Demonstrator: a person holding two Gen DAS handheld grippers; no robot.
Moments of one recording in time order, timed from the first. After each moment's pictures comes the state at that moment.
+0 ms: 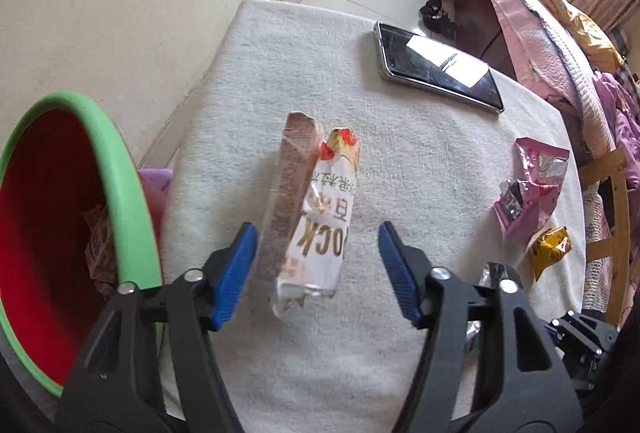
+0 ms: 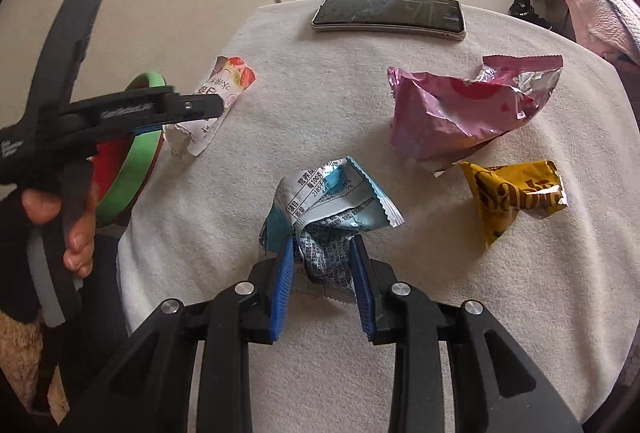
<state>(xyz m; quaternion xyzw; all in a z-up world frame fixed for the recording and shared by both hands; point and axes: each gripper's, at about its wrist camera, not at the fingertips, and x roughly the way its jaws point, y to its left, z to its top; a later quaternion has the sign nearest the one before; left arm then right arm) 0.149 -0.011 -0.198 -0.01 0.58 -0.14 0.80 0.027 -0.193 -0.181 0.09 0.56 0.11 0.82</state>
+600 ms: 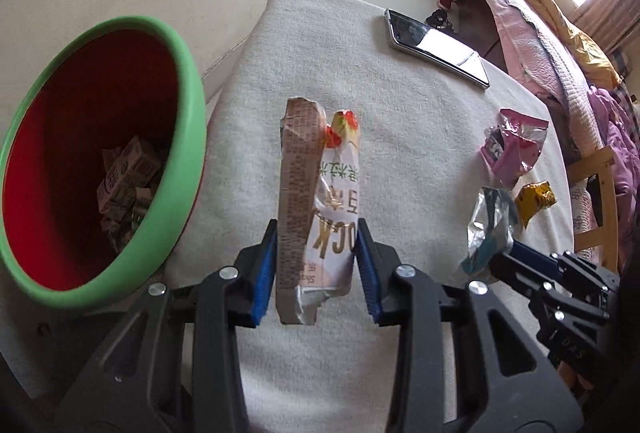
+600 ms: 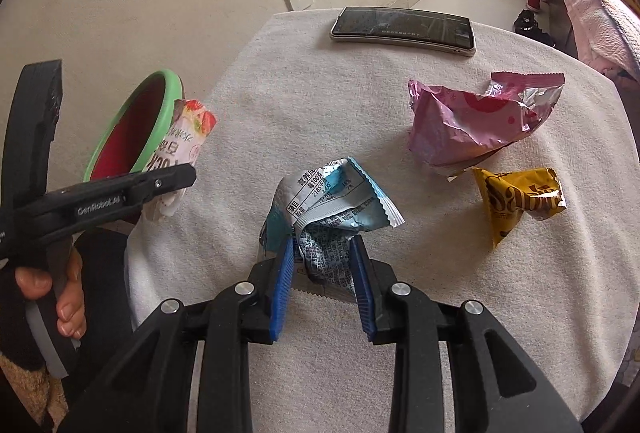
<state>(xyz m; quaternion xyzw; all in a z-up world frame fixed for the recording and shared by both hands) 0.063 0.037 -0.179 -0.05 0.56 -0.12 0.82 0.015 -0.179 -0.169 0.08 0.54 0.12 0.83</state>
